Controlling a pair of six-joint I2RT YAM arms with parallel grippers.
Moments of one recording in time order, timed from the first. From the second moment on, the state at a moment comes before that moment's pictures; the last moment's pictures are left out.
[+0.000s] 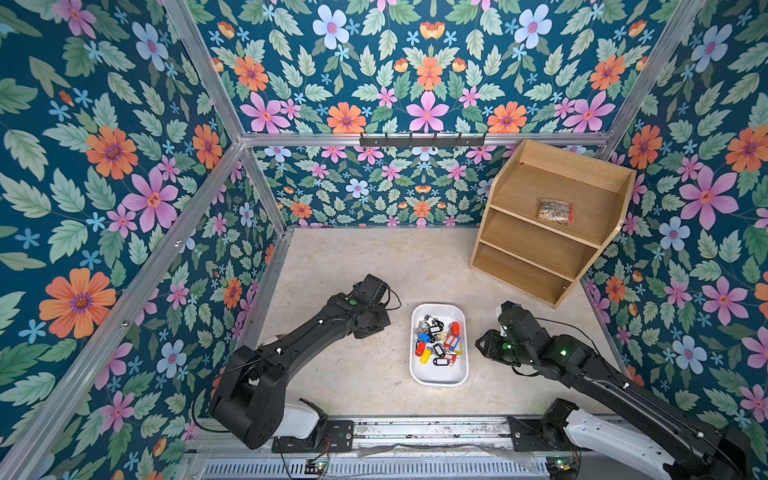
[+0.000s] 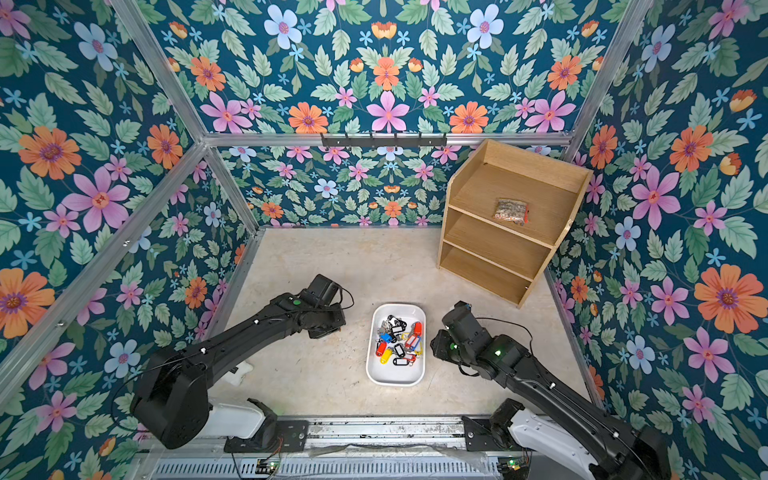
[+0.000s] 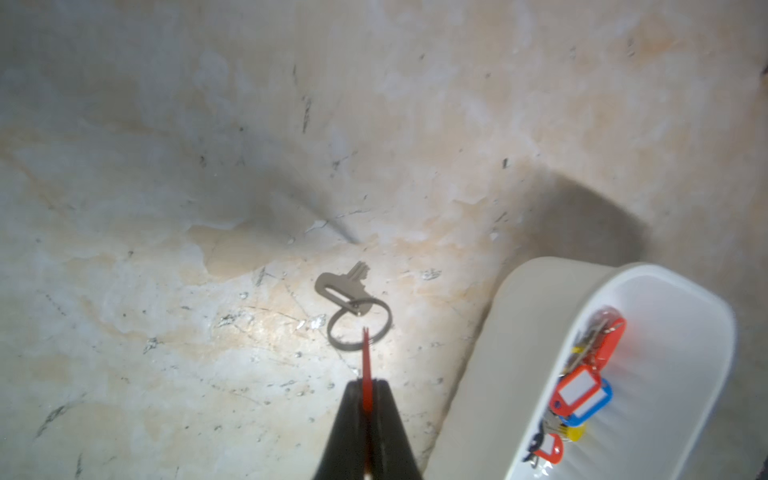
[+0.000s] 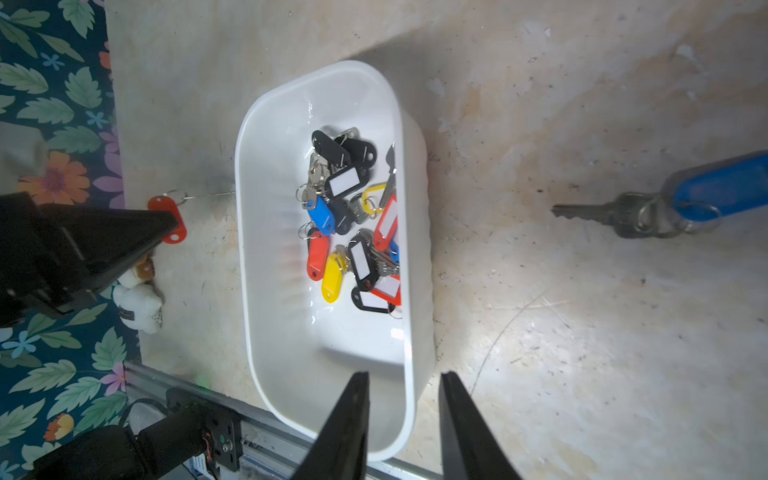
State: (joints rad) left arm -0.59 1.40 0.89 -0.67 0.02 -0.86; right arm 0.79 0.93 0.71 -0.70 -0.03 0.94
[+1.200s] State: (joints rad) left arm -0.53 1.28 0.80 -0.58 0.00 -0.76; right arm 0.96 1.65 1.00 -0.49 -0.11 0.84
